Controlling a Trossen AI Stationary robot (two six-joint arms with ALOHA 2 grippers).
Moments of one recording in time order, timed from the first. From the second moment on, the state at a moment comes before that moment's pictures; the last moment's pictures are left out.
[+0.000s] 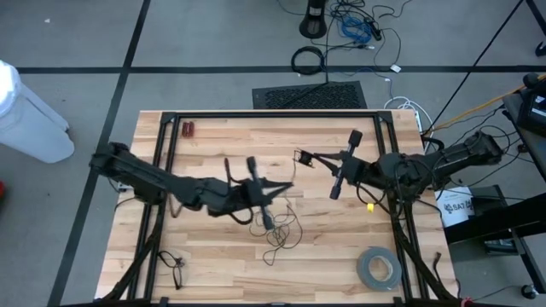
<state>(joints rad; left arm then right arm) -0.35 1.53 1.27 0.29 -0.63 0.29 0.30 0.99 0.86 0.15 0.68 -0.45</state>
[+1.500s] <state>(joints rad) -0.37 1.45 1.27 0.09 -0.60 0.43 0.30 0.98 0.86 0.13 0.42 -0.30</state>
